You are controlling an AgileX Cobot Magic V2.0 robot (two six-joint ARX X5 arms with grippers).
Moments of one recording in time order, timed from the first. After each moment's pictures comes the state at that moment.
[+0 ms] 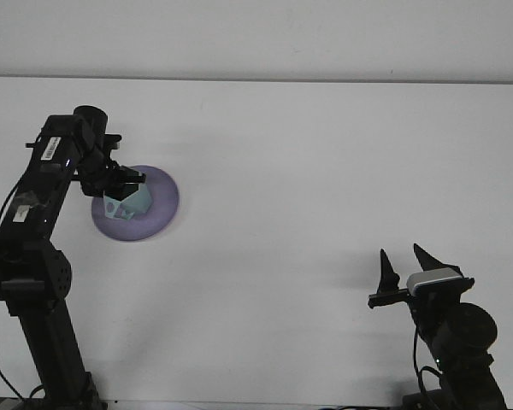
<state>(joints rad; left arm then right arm) 0.05 2.10 1.99 -1.22 0.05 0.10 0.16 0.42 0.46 -0.23 -0.05 0.05</state>
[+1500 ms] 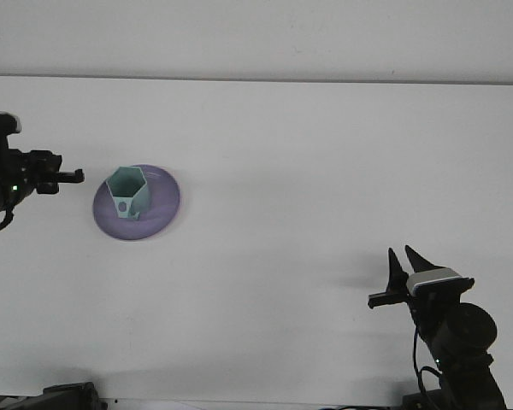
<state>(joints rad) 0.11 1.32 1.95 -1.12 0.19 0.07 0.16 0.41 0.46 -0.23 -0.05 0.05</state>
